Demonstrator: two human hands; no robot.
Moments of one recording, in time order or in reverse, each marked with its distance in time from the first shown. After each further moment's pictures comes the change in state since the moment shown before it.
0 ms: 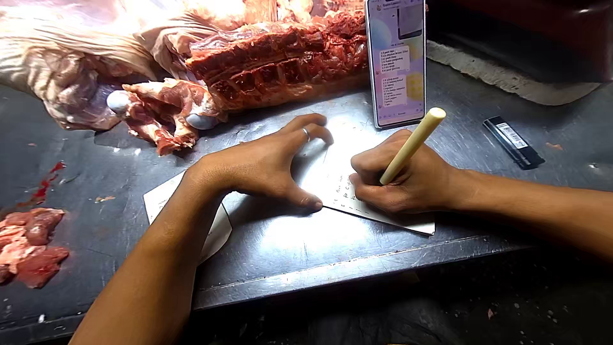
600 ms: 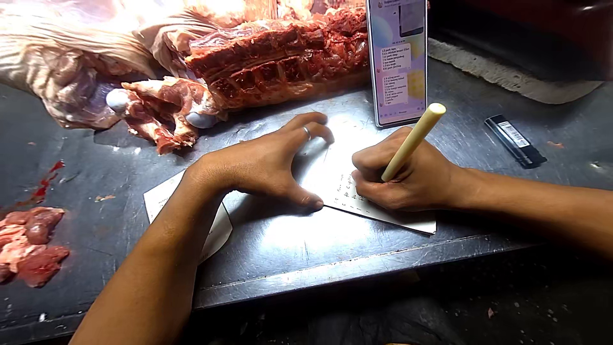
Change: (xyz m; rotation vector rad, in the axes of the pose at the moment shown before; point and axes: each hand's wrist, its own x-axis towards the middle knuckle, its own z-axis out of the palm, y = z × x) left_hand 0.001 0.000 0.000 0.007 0.001 0.018; right_hand 0.000 0.000 0.000 -0.031 0.006 0.032
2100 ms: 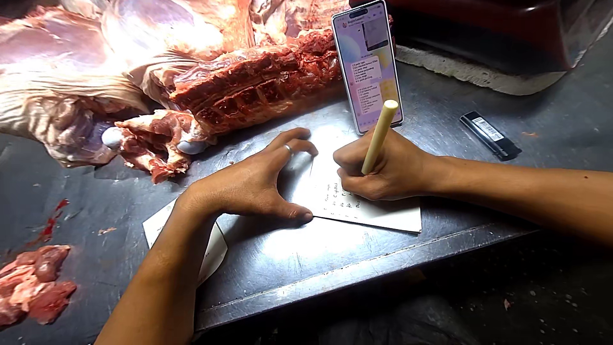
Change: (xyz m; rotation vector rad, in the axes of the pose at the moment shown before) left_hand -0.001 -0.001 0.001 0.001 -0.001 -0.005; right_hand 0.004 0.014 -0.007 0.020 0.042 0.005
